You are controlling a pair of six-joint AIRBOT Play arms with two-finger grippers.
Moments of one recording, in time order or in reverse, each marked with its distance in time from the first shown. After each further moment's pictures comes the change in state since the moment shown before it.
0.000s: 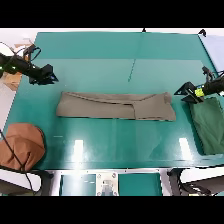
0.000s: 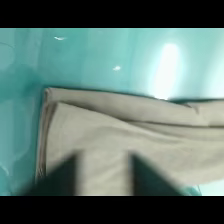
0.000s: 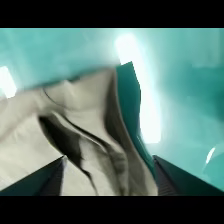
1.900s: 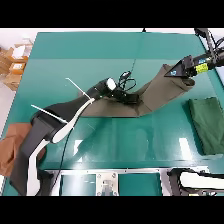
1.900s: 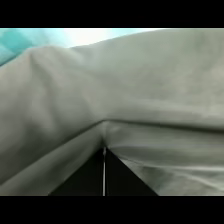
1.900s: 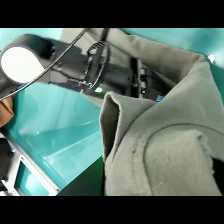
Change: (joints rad) left arm -0.800 -0.439 0.196 -0.284 0.487 0.051; right arm 0.280 0.198 0.283 0.270 0.361 -0.073
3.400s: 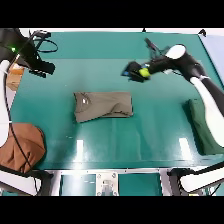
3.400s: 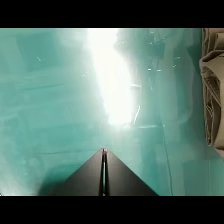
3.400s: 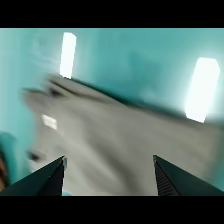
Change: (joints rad) left arm 0.518 0.436 0.122 0.937 -0.819 0.005; right arm 0.312 -0.213 -0.113 -0.082 -0.525 0.262
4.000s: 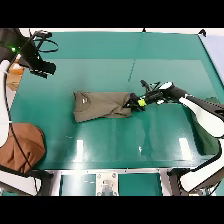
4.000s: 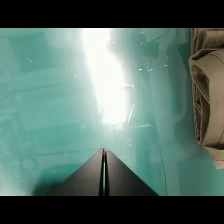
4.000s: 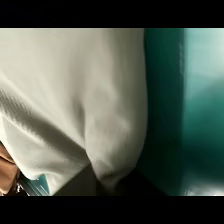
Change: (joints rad) left arm 0.000 0.000 0.000 -0.027 -0.003 -0.005; right arm 0.005 -0.138 -0.362 0.300 -0.055 -0.244
